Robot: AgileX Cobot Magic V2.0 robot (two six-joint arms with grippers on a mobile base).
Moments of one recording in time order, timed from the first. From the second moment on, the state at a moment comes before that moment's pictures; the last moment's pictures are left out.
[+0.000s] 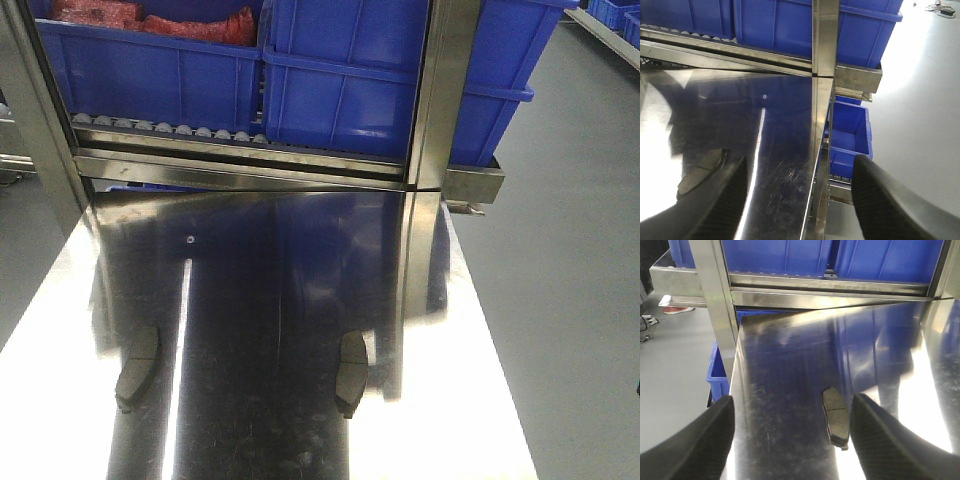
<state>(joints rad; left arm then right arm) -0.06 0.25 -0.43 -0.05 0.58 0.06 0.24 0.28 -0.40 -0.09 0.50 0.11</state>
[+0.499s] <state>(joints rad) -0.06 0.25 -0.43 -0.05 0.58 0.06 0.24 0.28 -0.40 -0.09 0.50 0.11</state>
